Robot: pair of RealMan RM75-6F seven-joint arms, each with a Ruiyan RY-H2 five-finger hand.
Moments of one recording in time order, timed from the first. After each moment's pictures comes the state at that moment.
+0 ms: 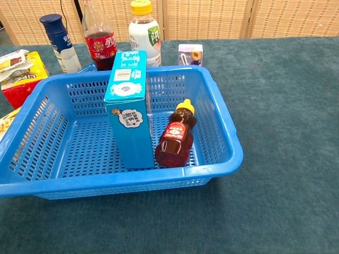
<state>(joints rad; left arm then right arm) -0.24 -1.04 -0.04 -1.43 1.54 1.24 -0.47 0.19 -1.09 -0.02 -1.31 -1.73 1.82 0.46</state>
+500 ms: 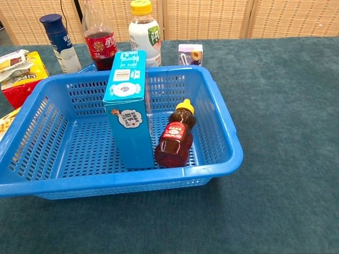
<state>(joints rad) -0.43 -1.02 -0.17 -1.51 1.21 0.93 -0.28 0.14 -1.14 0.01 -1.24 -1.71 1.84 0.43</state>
